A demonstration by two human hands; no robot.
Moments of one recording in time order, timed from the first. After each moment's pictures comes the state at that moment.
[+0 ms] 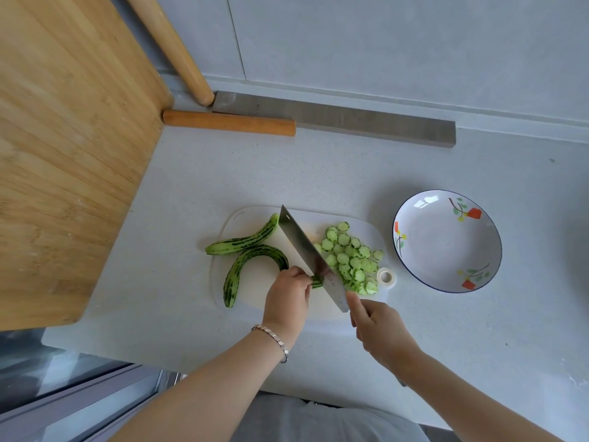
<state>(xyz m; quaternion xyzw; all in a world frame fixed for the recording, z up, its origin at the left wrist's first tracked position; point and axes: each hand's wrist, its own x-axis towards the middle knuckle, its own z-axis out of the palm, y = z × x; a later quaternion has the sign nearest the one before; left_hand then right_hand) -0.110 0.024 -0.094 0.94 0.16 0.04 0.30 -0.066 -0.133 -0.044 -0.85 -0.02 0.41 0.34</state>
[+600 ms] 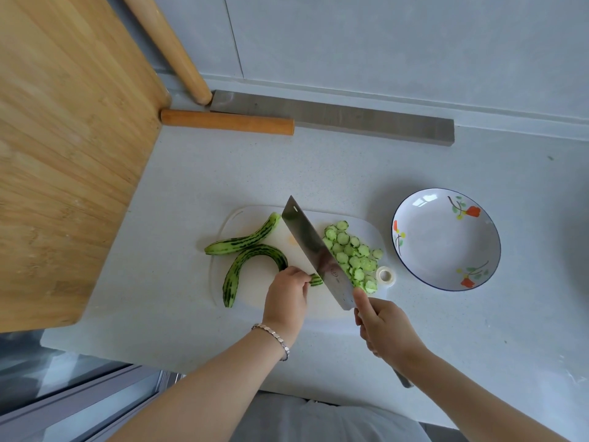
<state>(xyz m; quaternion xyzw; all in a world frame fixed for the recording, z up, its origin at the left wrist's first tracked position) -0.109 0.022 -0.096 0.92 0.19 0.06 0.34 -0.063 -0.139 -0.038 -0.80 0.03 0.42 0.41</state>
